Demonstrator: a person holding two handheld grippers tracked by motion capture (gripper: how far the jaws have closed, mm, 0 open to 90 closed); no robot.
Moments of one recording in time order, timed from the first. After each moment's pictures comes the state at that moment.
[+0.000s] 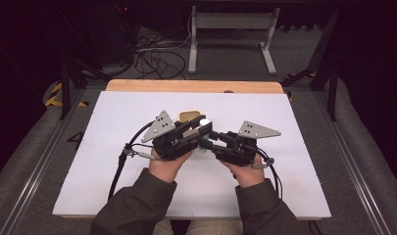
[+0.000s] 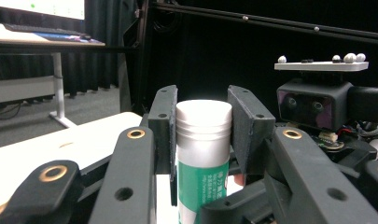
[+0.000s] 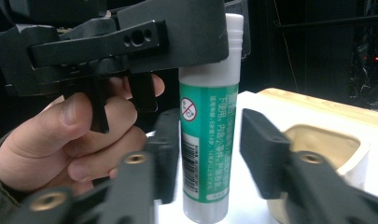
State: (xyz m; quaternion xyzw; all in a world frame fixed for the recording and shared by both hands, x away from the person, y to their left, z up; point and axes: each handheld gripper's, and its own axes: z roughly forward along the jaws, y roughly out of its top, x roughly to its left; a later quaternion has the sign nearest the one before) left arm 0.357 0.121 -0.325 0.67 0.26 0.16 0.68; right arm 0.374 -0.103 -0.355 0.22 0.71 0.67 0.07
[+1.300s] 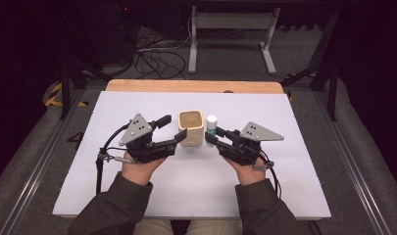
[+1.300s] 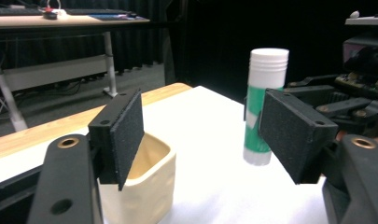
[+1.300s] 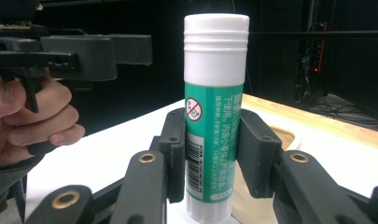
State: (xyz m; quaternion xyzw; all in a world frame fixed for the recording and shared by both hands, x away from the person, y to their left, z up) left arm 0.347 0.180 -0.330 0.70 0.31 0.23 0.60; right arm 0.375 -0.111 -0.360 0.26 0.70 0.64 0.16
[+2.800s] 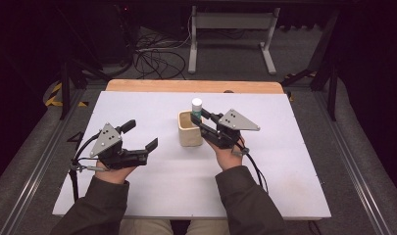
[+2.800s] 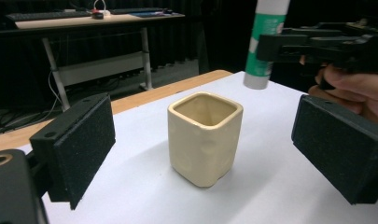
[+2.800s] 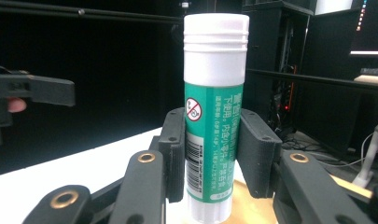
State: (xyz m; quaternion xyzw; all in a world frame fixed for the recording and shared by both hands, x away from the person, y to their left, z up) left arm 0.340 0.245 -0.355 0.70 0.33 0.28 0.57; right arm 0.418 -0.062 -0.363 0.23 0.67 0.66 0.26
